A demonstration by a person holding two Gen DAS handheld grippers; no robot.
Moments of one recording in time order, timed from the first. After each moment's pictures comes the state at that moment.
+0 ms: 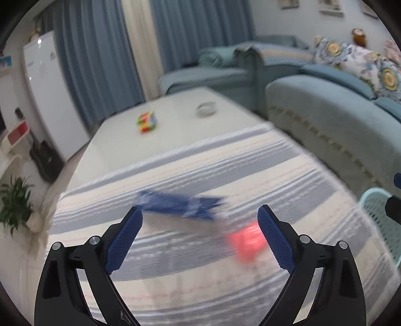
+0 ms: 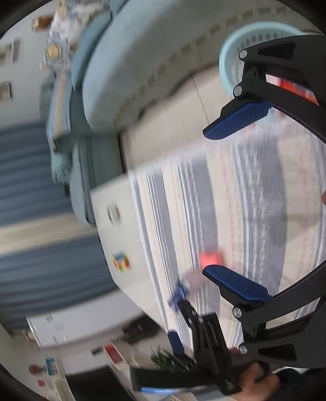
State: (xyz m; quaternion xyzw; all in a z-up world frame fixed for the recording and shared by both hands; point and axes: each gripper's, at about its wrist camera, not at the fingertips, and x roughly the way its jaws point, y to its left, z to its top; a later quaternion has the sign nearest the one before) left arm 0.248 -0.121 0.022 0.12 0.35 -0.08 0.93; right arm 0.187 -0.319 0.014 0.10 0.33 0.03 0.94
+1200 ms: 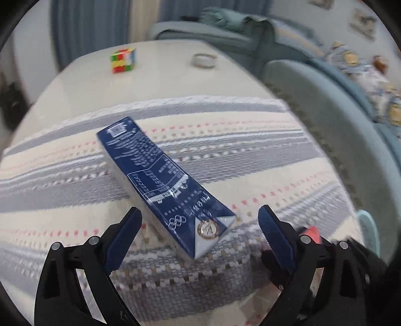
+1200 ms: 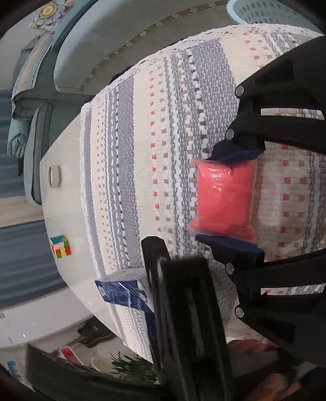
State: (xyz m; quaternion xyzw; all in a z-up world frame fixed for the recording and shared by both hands) left arm 0.366 -0.114 -0.050 0.01 0.48 -0.11 0.87; right arm 0.316 -0.218 -0.077 0.06 0.44 0.04 0.89
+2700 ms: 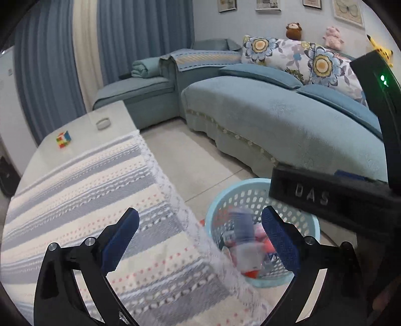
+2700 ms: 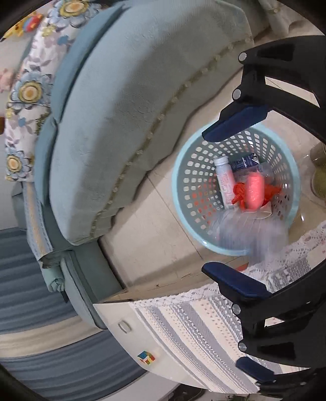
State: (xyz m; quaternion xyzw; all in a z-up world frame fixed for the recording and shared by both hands) left arm 0.070 -0.352 0.032 0.10 0.33 -0.23 0.91; right arm 0.066 -0.487 0.024 0.18 0.37 -0.24 0.88
